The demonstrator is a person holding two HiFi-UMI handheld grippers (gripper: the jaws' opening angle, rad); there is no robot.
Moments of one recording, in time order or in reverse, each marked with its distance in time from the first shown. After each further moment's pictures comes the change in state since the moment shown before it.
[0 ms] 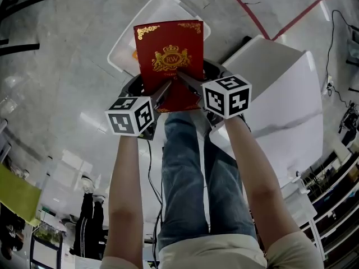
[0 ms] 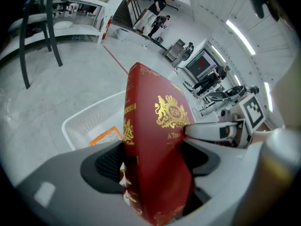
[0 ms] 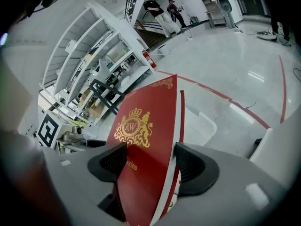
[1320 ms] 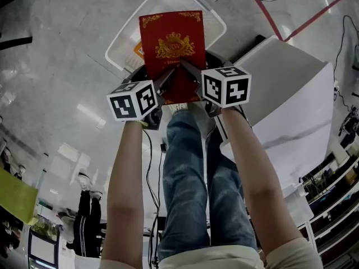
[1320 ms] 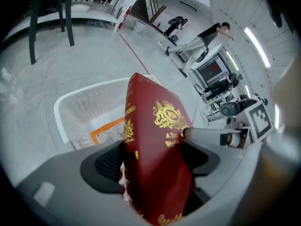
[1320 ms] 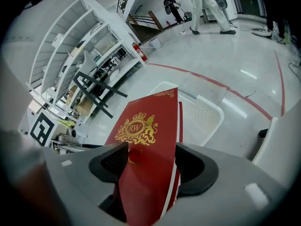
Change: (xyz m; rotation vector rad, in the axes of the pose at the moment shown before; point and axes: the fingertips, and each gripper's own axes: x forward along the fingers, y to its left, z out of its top) left arm 0.065 0.064 -0.019 -0.153 0.034 0.027; right arm 0.079 -0.041 -0.022 0.047 0.054 -0.089
